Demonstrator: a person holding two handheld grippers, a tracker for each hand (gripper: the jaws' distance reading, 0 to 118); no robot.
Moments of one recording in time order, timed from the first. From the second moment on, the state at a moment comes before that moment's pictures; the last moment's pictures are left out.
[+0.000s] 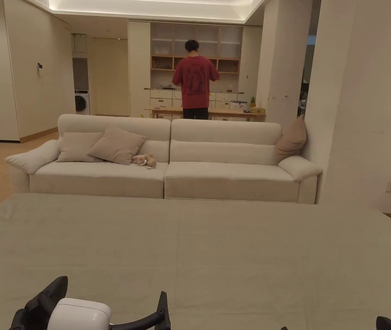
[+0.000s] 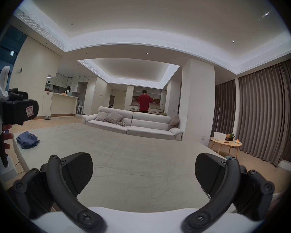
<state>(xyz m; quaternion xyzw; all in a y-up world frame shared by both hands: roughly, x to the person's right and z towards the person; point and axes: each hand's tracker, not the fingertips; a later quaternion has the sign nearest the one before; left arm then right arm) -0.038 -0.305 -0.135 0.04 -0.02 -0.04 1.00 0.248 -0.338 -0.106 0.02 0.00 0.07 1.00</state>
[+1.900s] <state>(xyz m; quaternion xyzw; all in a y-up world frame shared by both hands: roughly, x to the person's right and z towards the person) -0.050 -0.358 -0.144 0.03 0.00 0.00 1.00 0.256 -0.377 -0.117 0.00 0.02 0.03 1.00</state>
